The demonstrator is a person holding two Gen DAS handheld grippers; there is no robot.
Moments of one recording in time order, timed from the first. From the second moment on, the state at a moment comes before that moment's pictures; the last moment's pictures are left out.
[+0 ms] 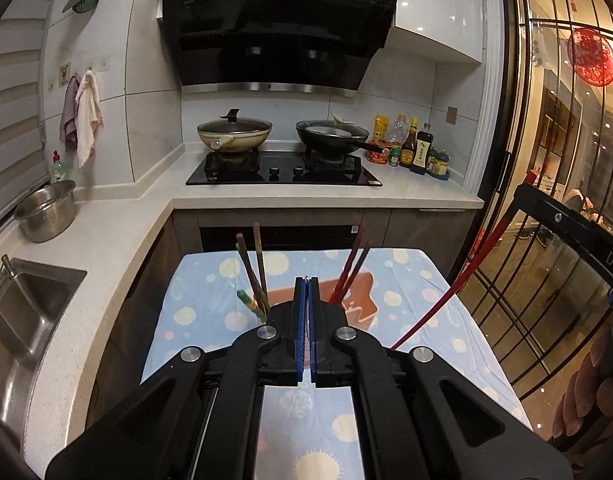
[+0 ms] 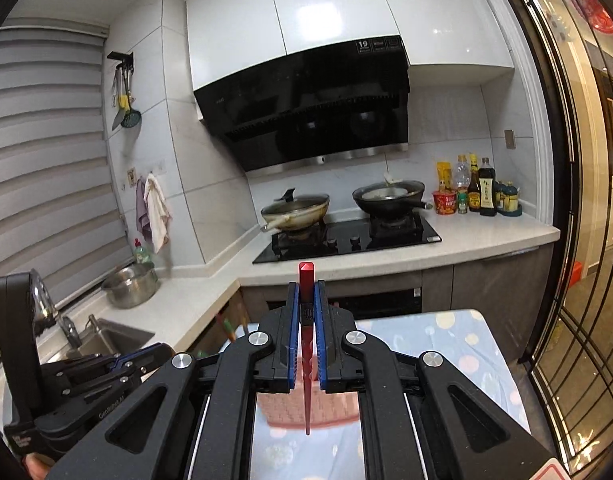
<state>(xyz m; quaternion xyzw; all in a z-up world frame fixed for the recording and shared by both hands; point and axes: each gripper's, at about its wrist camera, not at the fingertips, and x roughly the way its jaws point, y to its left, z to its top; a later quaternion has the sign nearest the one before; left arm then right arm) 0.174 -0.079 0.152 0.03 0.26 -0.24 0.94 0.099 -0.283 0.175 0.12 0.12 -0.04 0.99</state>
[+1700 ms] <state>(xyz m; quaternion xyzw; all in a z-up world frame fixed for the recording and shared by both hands) 0.195 -0.078 0.105 0.04 0.29 -0.17 0.94 0.132 -0.255 0.091 0.10 0.23 -0.04 0.97</state>
